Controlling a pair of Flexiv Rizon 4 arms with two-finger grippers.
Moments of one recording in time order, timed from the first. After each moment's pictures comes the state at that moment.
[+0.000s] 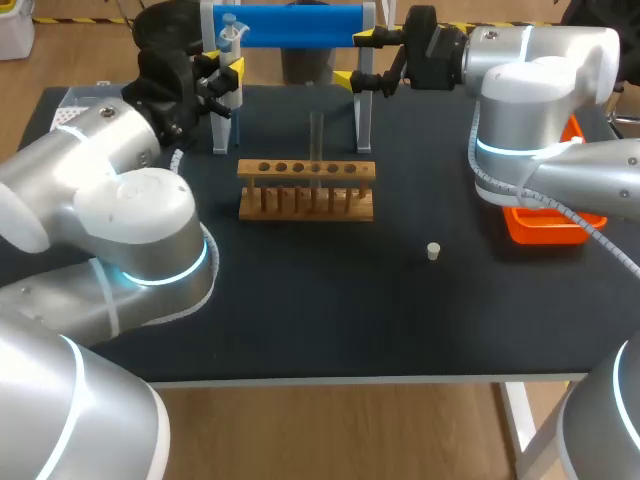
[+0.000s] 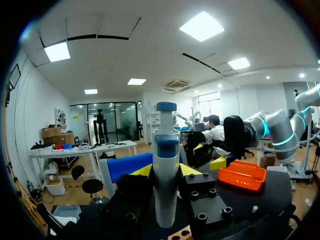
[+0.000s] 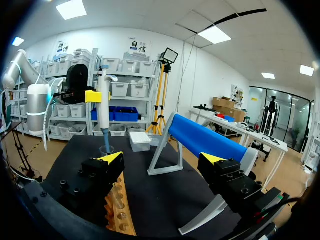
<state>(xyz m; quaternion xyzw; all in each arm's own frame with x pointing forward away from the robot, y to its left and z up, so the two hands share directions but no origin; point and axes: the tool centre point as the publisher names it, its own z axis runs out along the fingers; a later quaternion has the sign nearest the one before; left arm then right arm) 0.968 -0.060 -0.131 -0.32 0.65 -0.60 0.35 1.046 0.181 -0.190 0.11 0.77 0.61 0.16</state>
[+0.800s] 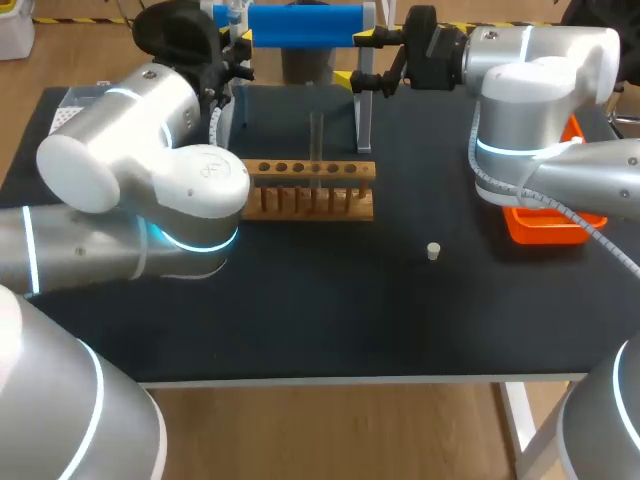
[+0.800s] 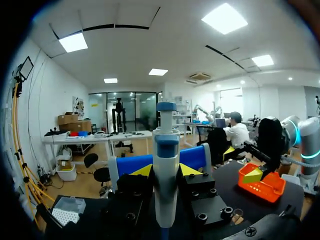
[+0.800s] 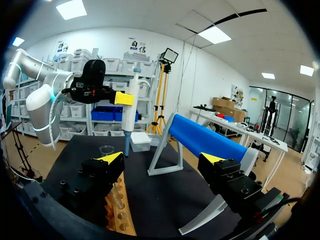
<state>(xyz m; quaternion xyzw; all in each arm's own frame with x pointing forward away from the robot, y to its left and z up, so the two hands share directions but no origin) 1.037 -0.063 -0.135 -0.41 0.62 -0.55 0.37 1.046 0.181 -0.190 0.11 0.77 0.61 0.16</state>
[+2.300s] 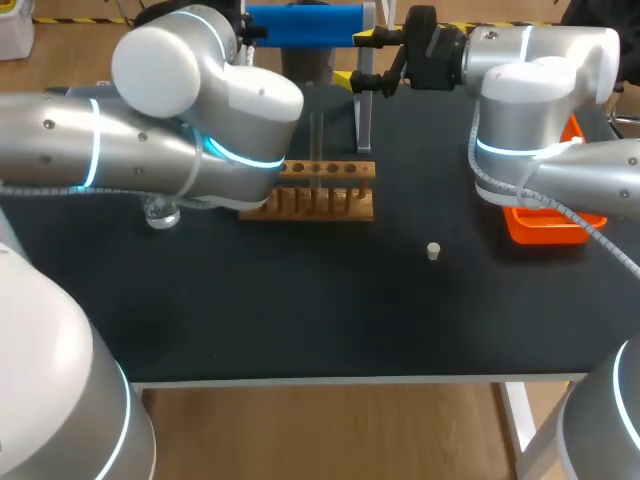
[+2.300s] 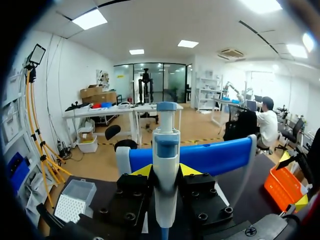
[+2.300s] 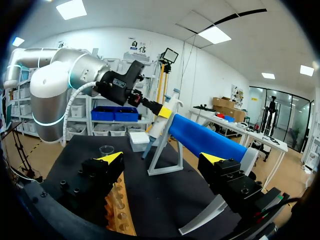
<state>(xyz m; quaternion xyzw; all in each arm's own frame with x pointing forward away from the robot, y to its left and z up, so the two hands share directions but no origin) 1.129 -0.050 -0.167 -0.55 0.62 -0.43 0.36 1.046 0.181 -0.190 0.11 0.77 0.61 0.16</state>
